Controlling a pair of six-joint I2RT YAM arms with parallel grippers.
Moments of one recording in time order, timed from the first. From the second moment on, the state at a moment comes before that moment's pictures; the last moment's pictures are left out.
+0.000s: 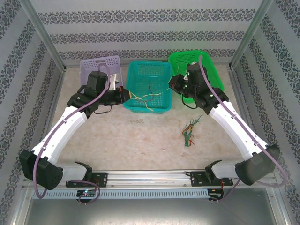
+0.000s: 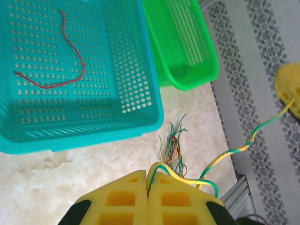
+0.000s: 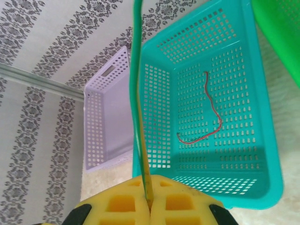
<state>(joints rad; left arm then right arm) -0.36 1.28 1.26 -0.62 0.44 -0.56 0.44 1.33 1.38 -0.58 -0.09 0.88</state>
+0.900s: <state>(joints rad) -0.48 1.38 1.57 -0.47 0.46 -0.79 0.44 1.34 1.11 -0.50 -0.36 0.95</state>
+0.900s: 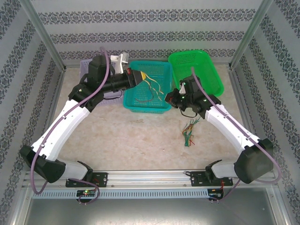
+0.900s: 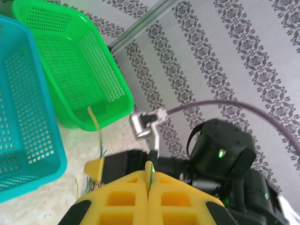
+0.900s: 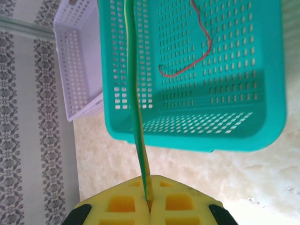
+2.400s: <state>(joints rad) -0.55 1.40 1.54 -0.34 0.34 -0.72 0.71 1.26 1.29 -0.26 0.18 1.90</state>
